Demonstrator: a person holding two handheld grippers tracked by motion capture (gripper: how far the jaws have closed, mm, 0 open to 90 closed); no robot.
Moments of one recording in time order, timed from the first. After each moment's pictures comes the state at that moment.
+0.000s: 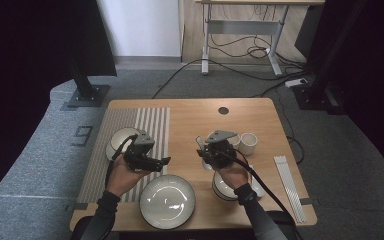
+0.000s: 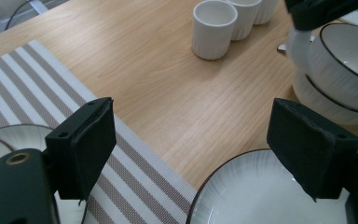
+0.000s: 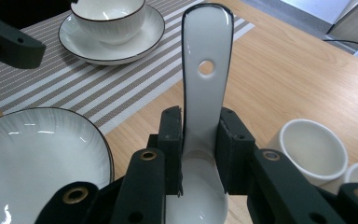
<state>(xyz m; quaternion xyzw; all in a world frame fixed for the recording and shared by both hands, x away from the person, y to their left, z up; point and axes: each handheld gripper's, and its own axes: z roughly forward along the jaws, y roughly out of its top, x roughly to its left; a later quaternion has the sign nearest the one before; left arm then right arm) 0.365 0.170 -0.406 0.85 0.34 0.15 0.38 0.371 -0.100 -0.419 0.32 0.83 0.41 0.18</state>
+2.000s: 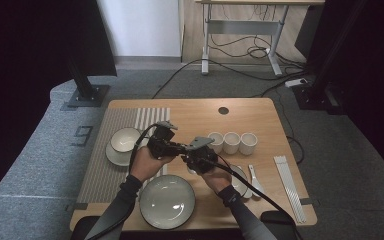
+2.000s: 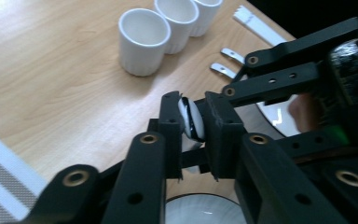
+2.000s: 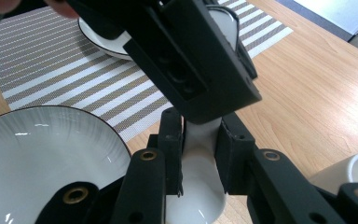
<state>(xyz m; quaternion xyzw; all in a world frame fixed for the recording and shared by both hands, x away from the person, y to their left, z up) 0.402 0.117 -0.396 0.85 0.34 -0.01 0.39 0.369 -0.052 -0.439 0.28 0.85 0.40 0.18</state>
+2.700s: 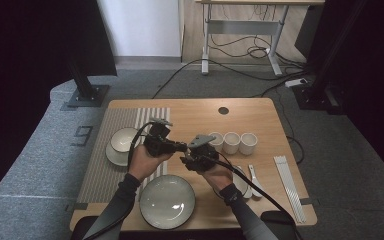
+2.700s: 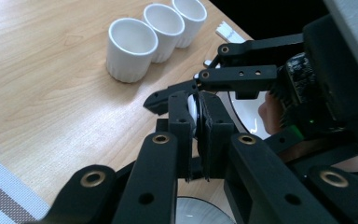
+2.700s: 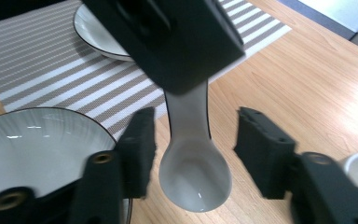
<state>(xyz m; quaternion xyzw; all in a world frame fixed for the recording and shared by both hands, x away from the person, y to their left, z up) 0.404 0.129 -0.388 0.83 0.35 -0.04 0.42 0.377 -0.055 -0.440 0.29 0.85 0.40 0.18</state>
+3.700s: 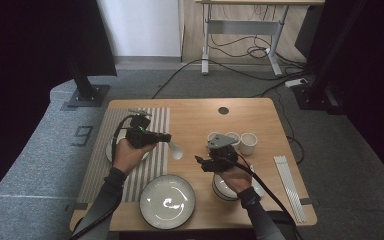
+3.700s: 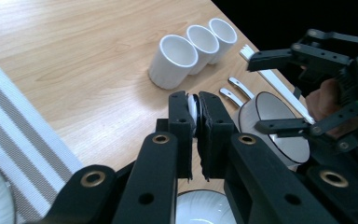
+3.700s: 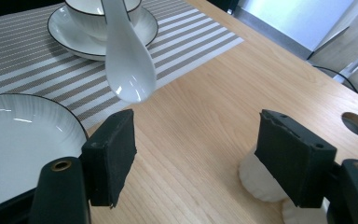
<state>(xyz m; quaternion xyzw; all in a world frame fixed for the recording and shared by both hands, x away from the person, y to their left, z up) 0.421 0.181 -0.379 0.80 0.41 -0.03 0.44 0.366 -0.107 -0.428 0.28 0.83 0.41 0.23</state>
